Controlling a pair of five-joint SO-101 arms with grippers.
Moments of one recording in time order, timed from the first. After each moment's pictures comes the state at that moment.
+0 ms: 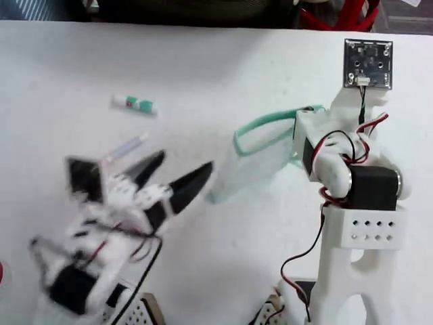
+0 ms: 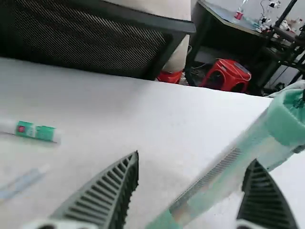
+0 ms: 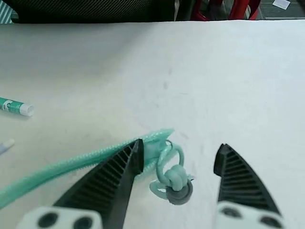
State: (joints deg) left arm 18.4 -97.7 66.7 55.9 19.2; right arm -2.7 -35.6 8.7 77.7 1.3
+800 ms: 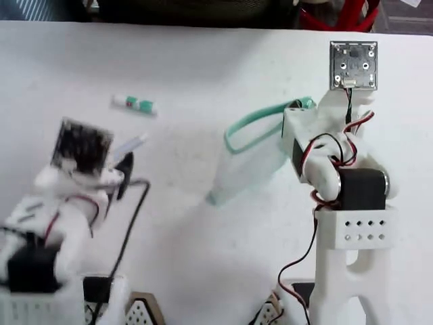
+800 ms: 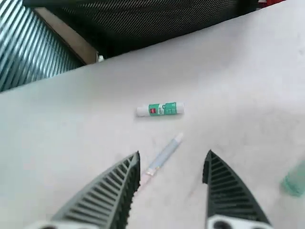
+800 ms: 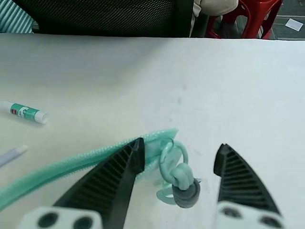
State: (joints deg) left arm -4.4 -63.9 34.3 74.5 -12.6; right arm -6.2 -35.8 16.6 70.9 1.3
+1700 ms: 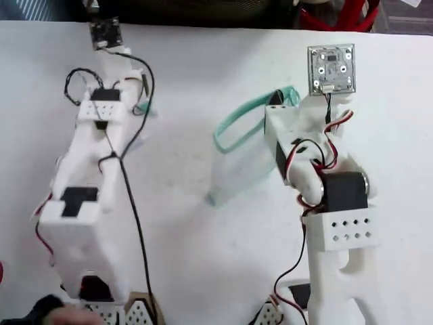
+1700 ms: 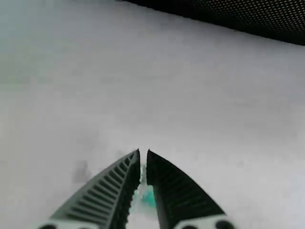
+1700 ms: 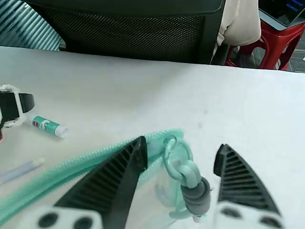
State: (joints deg) left arm -4.5 28.2 -5.4 29.3 10.6; right arm -12.3 -36.0 24.9 59.6 1.3
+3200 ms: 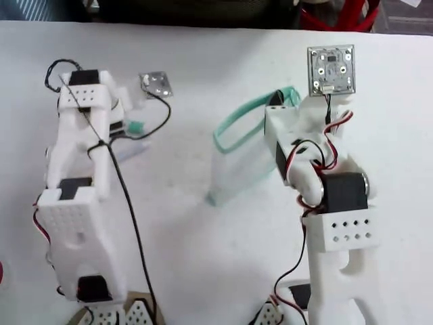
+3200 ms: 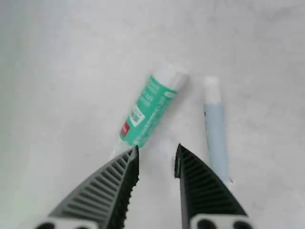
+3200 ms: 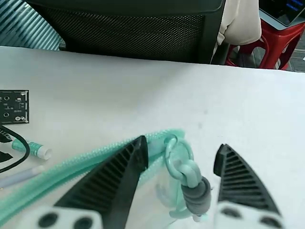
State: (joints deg) left arm -10.1 34.2 -22.9 75.8 -74.7; right arm -12.3 -36.1 25.4 59.6 1.3
